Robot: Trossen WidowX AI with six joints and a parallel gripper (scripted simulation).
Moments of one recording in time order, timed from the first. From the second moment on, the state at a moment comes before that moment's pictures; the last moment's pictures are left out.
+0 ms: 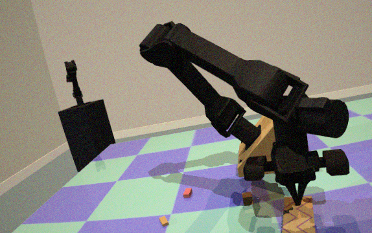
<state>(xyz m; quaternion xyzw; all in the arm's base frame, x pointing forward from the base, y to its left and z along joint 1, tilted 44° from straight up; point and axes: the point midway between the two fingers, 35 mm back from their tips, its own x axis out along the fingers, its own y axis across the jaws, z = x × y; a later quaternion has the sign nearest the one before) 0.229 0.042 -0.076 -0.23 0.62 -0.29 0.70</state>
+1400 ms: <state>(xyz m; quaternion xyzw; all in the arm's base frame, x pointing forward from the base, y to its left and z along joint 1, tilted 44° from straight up) 0.200 0.043 -0.080 -0.23 0.62 -0.29 0.70</state>
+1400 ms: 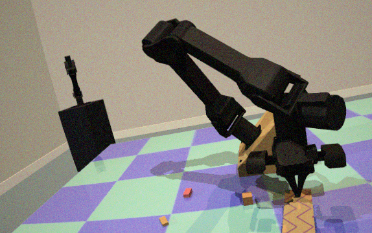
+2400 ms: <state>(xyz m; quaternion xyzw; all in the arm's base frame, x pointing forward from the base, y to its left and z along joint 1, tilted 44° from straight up) 0.224 0.066 -0.045 -0.22 0.63 -0.29 0.69</state>
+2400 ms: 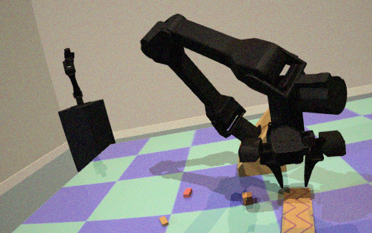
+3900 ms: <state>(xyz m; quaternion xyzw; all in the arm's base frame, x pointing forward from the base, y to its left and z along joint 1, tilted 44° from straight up) 0.364 0.069 -0.011 -0.22 0.62 -0.30 0.69</state>
